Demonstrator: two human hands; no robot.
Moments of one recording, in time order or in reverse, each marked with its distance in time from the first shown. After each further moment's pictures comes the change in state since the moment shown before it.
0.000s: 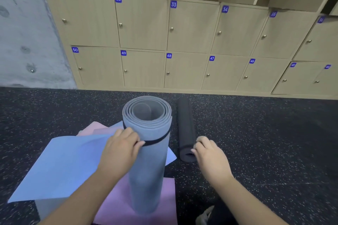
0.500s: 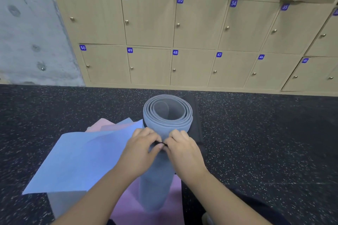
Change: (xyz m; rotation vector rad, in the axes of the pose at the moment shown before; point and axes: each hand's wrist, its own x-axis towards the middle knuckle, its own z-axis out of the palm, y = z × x) left_hand -0.001 0.018 0.004 -0.346 -0.215 -0.014; right_hand 0.034 -0.086 -0.004 0.134 0.062 -0.153
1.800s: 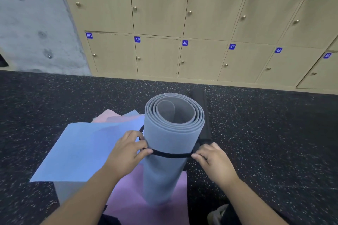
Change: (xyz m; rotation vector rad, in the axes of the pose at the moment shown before) left_hand -0.018 -0.096 0.020 0.117 -0.065 -0.078; right_hand -0.044 0.073 0.036 0.334 -0.335 0.262
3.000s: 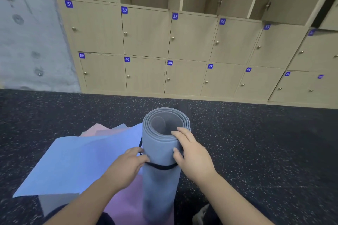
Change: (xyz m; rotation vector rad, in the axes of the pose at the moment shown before) left_hand -0.047 0.090 -0.035 0.106 -0.305 0.020; right_hand -0.043 -0.100 -0.085 -0.023 -0.044 0.087
